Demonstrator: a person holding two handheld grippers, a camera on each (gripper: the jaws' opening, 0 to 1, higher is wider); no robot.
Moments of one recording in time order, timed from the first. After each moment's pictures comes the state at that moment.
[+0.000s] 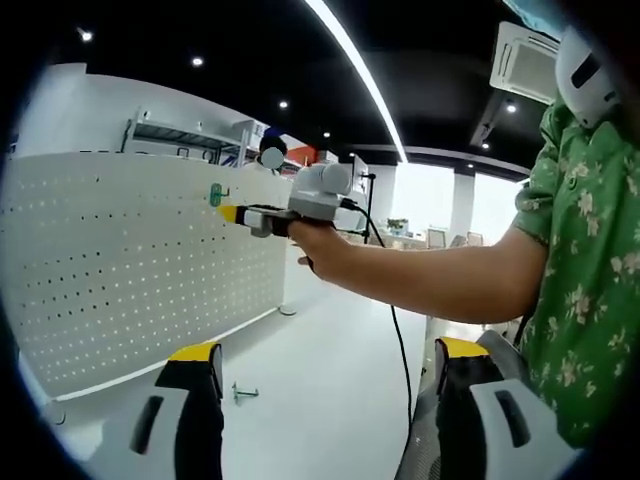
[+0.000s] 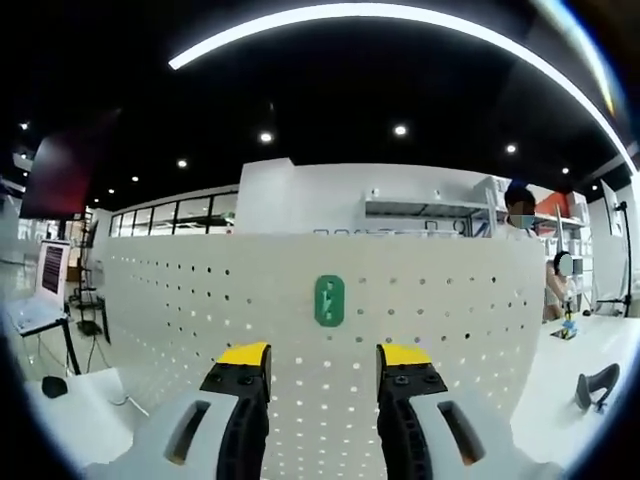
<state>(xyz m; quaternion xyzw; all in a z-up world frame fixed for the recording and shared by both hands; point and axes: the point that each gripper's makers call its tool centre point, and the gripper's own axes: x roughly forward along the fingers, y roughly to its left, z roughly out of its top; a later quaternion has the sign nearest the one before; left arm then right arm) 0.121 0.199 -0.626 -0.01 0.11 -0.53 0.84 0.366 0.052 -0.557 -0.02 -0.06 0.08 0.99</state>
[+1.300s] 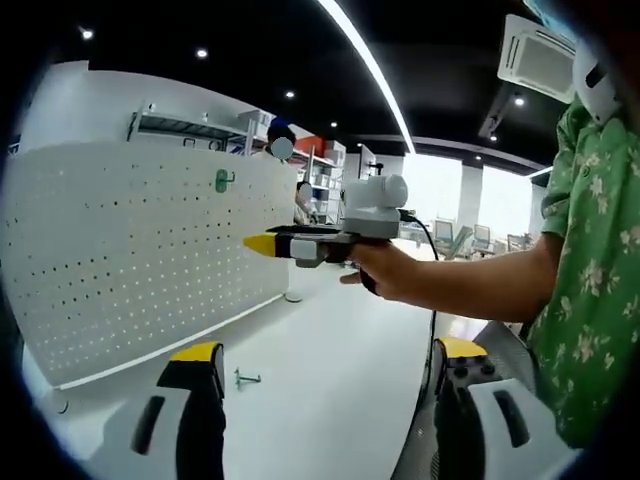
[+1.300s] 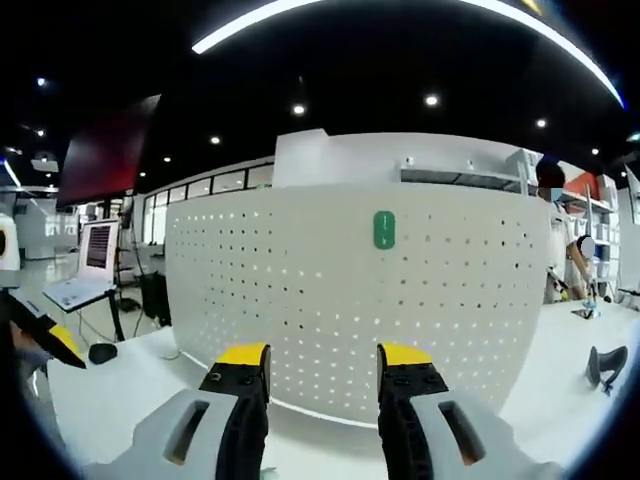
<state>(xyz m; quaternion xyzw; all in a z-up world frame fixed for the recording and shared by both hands) 0.118 0.201 -0.641 0.00 0.13 -0.52 0.85 0.285 0.079 -0.615 -0.03 0.01 0.16 0.99</state>
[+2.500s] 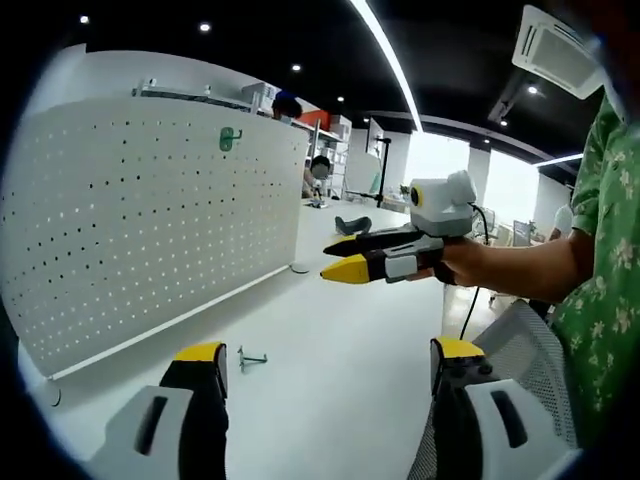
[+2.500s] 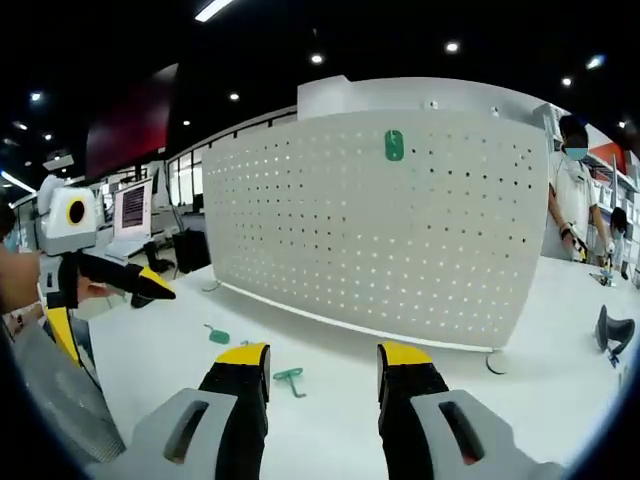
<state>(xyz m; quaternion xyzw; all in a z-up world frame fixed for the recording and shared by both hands) 0.148 0.188 -0.686 0.02 0.19 -0.50 0.84 0.212 0.063 -0.688 -0.03 0.14 0.22 0.96</state>
